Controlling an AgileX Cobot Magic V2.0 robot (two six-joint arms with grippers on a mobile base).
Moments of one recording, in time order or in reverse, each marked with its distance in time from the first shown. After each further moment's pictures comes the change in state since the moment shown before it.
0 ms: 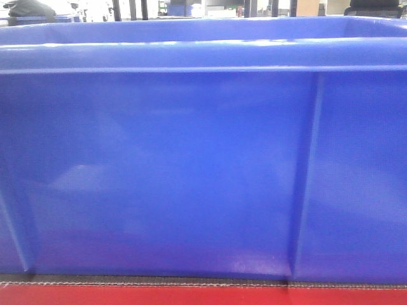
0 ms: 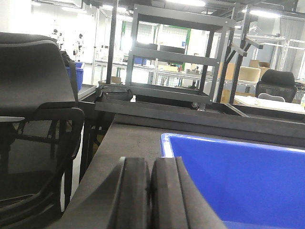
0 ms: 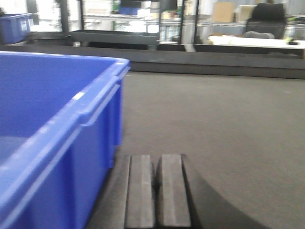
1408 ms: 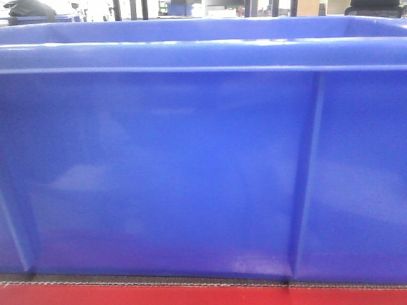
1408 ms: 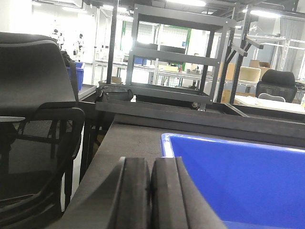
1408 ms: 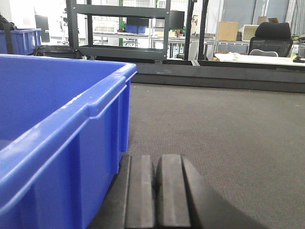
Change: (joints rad) left arm 0.000 0.000 0.000 0.000 0.000 0.000; right arm 0.050 0.000 0.112 0.008 -0.174 -0.015
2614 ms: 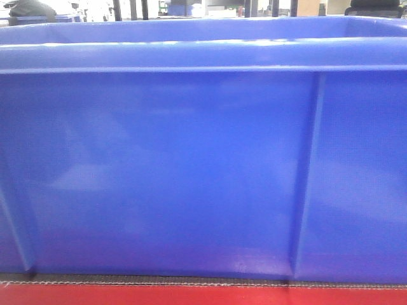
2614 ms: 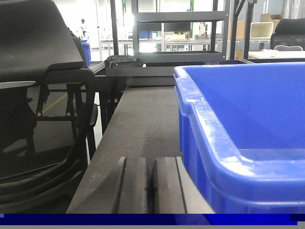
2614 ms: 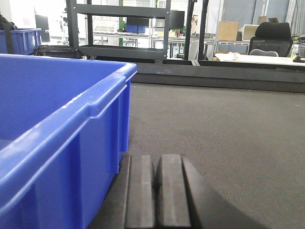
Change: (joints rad) left arm -0.014 -0.140 0.284 0.163 -0.055 0.000; right arm 0.000 0.000 0.000 0.000 0.000 0.000
